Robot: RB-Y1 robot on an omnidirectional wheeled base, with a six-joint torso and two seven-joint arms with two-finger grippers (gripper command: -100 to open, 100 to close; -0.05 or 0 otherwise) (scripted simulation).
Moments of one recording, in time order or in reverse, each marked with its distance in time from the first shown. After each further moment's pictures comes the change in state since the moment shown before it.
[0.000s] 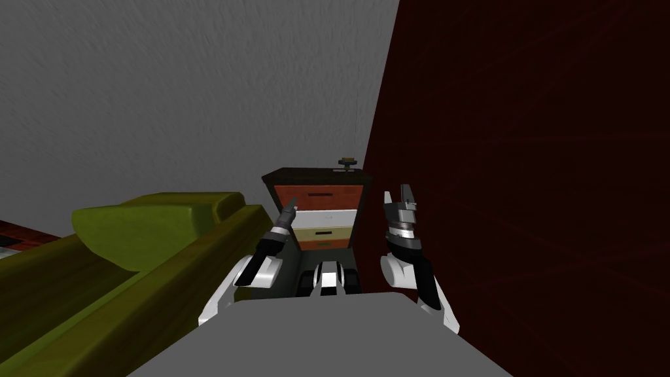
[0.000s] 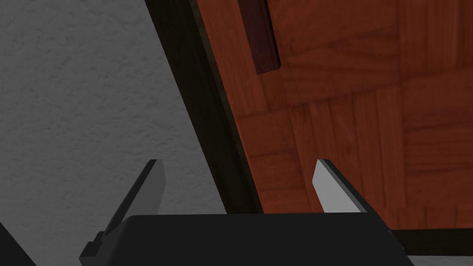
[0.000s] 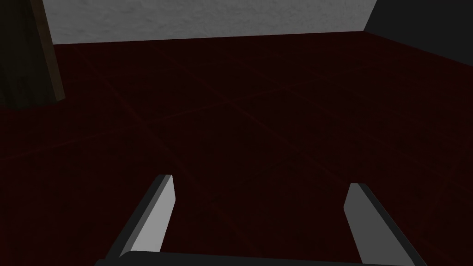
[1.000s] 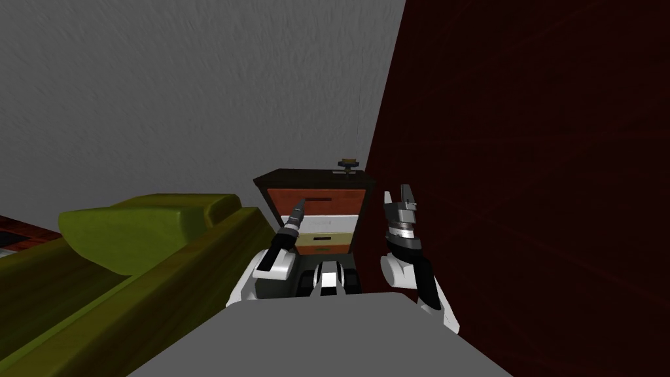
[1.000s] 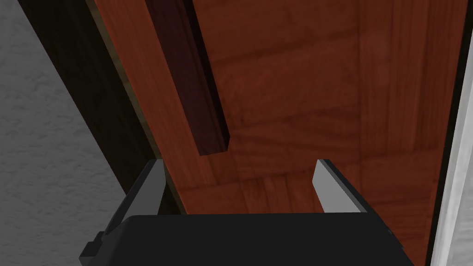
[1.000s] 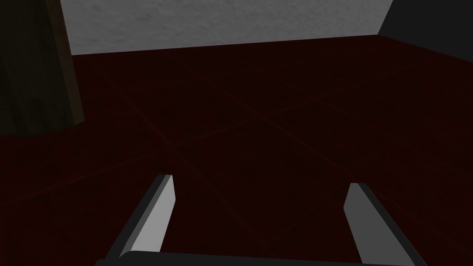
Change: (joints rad) left arm -0.048 -0.139 -0.072 0.025 -0.043 0.213 -0.031; right arm 0.000 0.000 0.000 0.000 0.000 0.000 0.000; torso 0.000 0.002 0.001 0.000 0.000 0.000
